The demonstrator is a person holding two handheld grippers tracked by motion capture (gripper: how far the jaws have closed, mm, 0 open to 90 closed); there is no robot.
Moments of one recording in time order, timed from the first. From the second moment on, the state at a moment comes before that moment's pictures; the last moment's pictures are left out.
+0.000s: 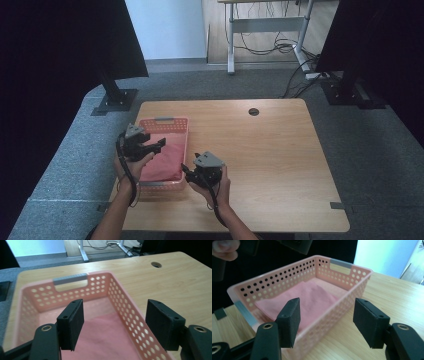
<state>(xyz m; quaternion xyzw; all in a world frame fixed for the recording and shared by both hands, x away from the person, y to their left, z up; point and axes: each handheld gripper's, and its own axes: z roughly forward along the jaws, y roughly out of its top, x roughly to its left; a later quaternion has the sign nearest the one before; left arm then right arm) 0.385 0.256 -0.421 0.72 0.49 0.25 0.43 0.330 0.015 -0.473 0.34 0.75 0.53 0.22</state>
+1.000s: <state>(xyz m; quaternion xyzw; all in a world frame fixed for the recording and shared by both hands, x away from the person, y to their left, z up) 0.292 0.140 -0.503 0.81 0.36 0.20 0.43 0.271 -0.159 -0.520 0.38 0.75 0.48 0.24</state>
